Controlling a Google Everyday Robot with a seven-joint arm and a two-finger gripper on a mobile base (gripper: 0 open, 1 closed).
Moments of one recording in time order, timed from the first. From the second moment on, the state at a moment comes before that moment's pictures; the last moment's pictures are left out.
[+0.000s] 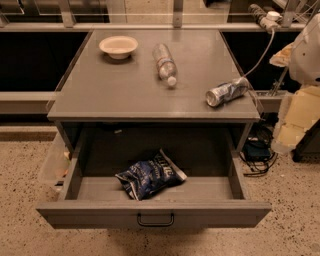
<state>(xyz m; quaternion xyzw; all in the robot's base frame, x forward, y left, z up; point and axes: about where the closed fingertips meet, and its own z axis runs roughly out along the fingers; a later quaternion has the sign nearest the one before) 0.438 -0.217 0.977 -0.60 0.78 -0.04 0.16</state>
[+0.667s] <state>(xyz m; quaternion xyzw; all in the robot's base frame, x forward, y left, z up) 0.434 -0.215 0.961 -0.59 0.79 -0.01 0.18</state>
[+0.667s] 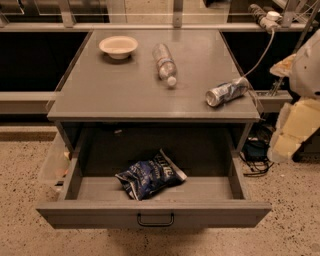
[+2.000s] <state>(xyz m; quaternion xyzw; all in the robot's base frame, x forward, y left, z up) 0.410 -0.106 0.837 -0.56 0.76 0.16 0.28</state>
